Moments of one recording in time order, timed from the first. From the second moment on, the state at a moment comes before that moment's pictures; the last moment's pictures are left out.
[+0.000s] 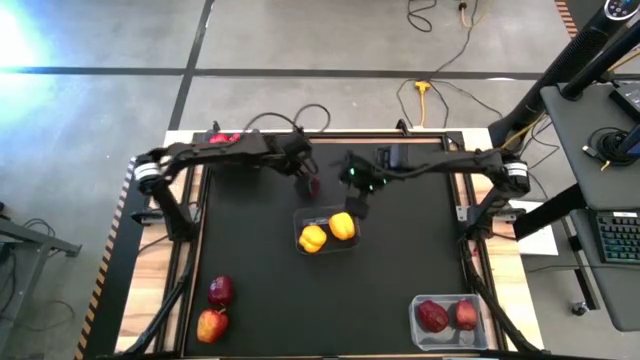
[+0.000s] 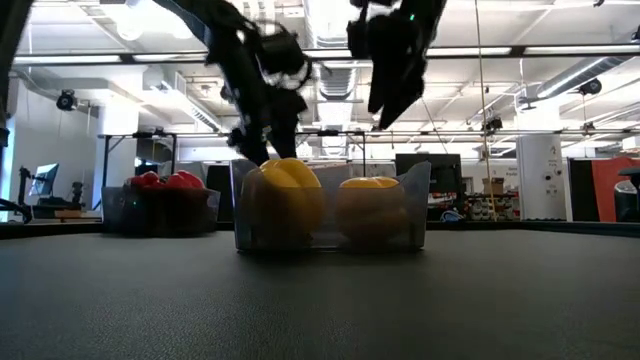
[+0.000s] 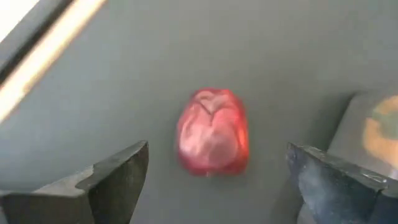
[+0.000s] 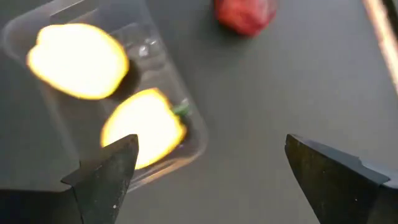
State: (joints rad) left arm 0.40 1.73 1.29 -0.65 -0.05 -0.23; right arm -0.16 1.68 1.51 -0.95 0.04 0.16
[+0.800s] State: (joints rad) left arm 0.40 0.97 1.01 -0.80 -0.13 -0.41; right arm -0.36 2.13 1.74 -0.54 -0.29 -0.33
